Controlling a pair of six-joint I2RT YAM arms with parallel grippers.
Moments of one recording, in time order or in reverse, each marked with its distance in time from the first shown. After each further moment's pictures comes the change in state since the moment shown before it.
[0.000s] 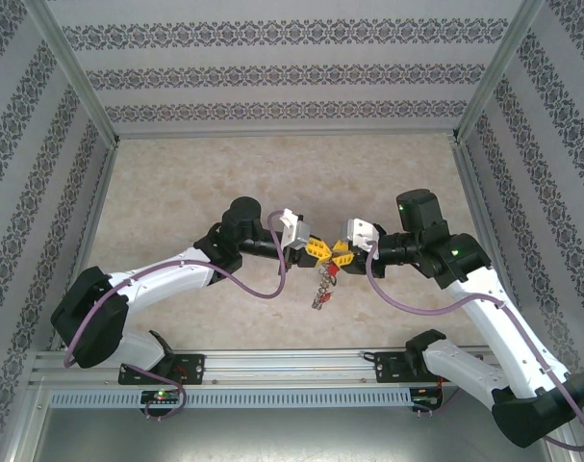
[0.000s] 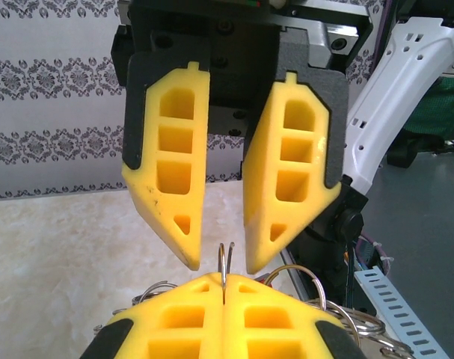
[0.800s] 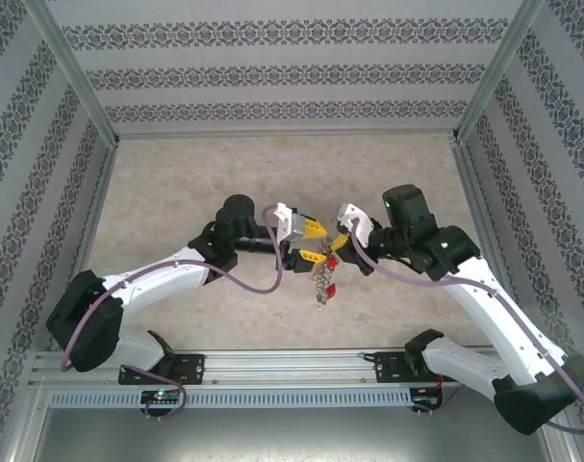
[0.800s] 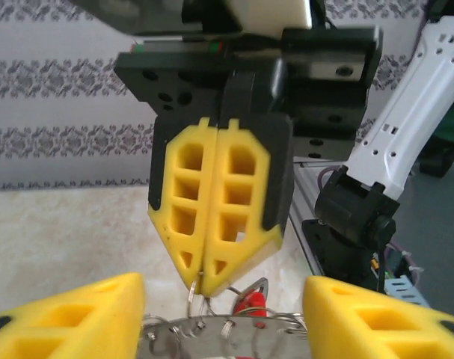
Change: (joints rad) left arm 0.047 -0.043 -0.016 -0.010 -0.066 -0.020; right arm 0.088 0.085 0.055 0.007 0.267 0.394
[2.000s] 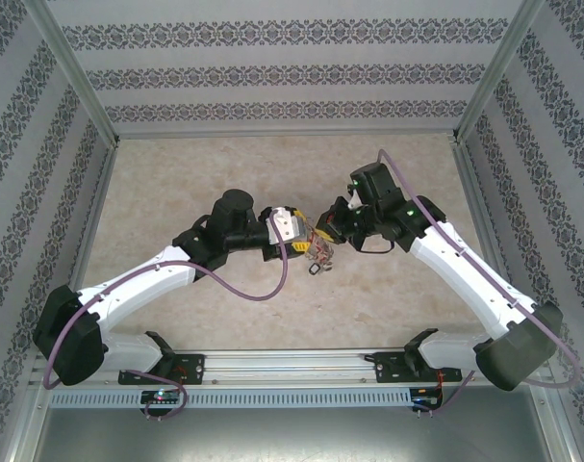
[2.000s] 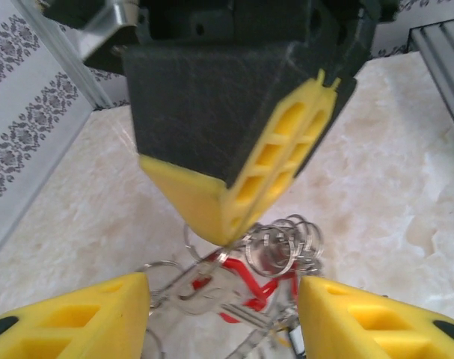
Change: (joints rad) left arm -0.001 -0.084 0.089 -0.451 -0.385 0.432; right arm 0.058 0.242 0.153 0.032 0.094 1.541
